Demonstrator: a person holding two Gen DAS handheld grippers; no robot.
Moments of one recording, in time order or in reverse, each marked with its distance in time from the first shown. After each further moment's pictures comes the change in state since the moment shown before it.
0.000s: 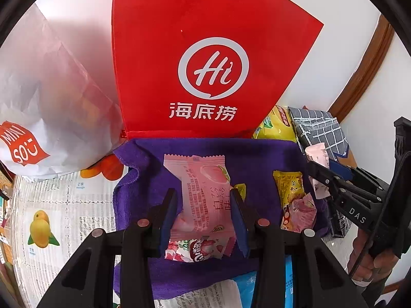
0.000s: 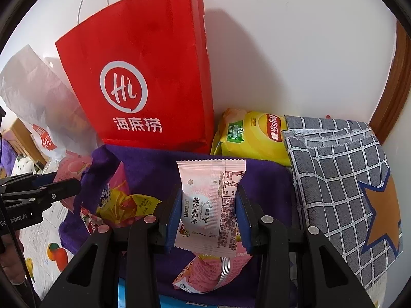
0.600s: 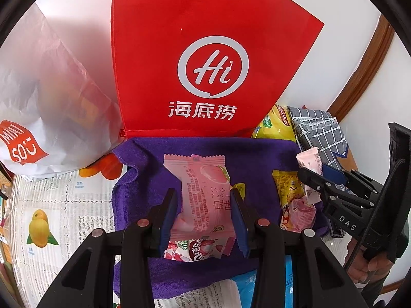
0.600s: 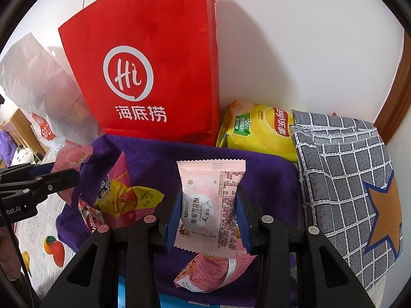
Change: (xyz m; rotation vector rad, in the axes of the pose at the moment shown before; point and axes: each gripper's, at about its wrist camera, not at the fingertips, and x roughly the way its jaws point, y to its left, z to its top) left arm 0.000 0.000 0.000 0.000 0.004 -0.005; right arm 0.009 0.006 -0.004 -0.036 0.034 0.006
